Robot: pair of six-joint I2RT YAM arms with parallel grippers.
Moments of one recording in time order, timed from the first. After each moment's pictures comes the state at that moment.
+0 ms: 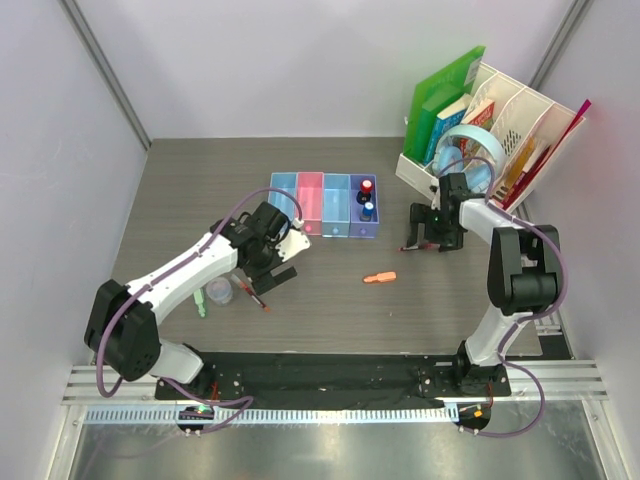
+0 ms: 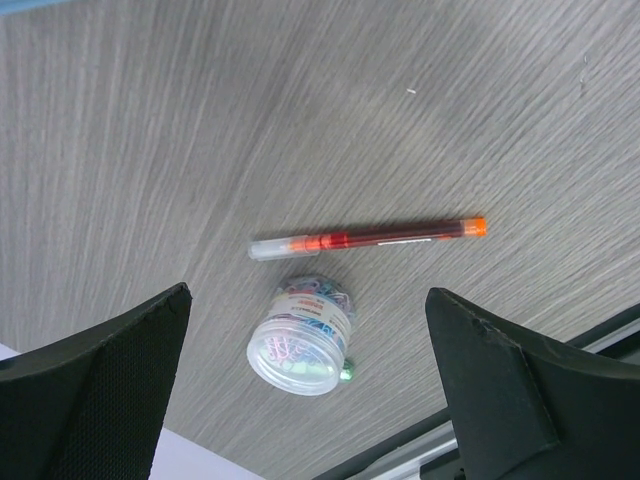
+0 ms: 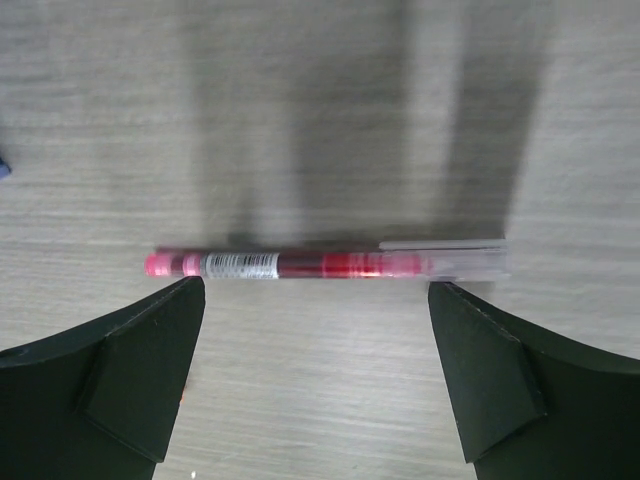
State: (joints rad) left arm -0.62 1.43 1.08 -0.88 -0.11 0.49; right arm 0.05 1.75 1.09 -0.53 -0.11 0.17
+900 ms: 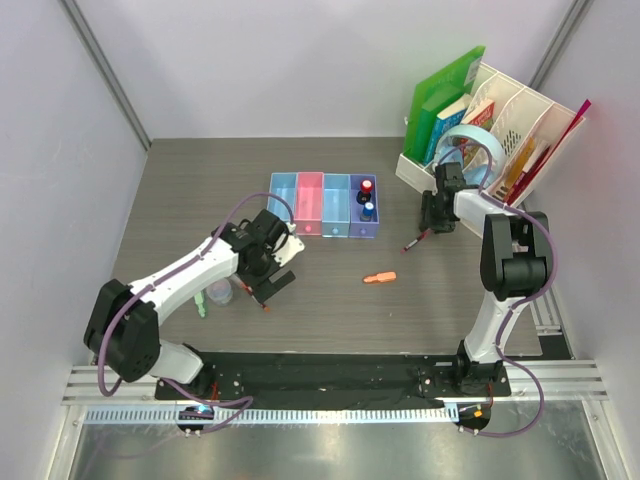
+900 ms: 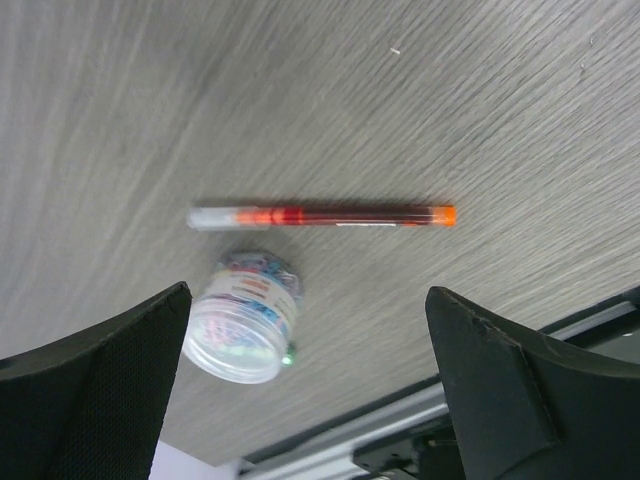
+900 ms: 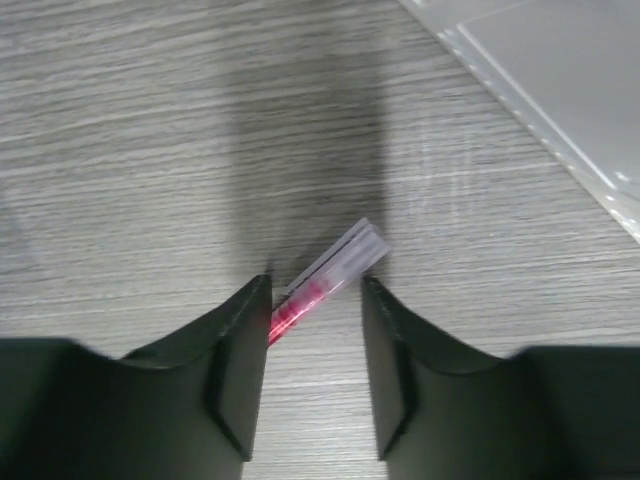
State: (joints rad) left arm -0.62 1.41 1.01 -0.88 -0.12 0.35; right arm 0.05 1.89 1.23 -0.43 0.04 0.18
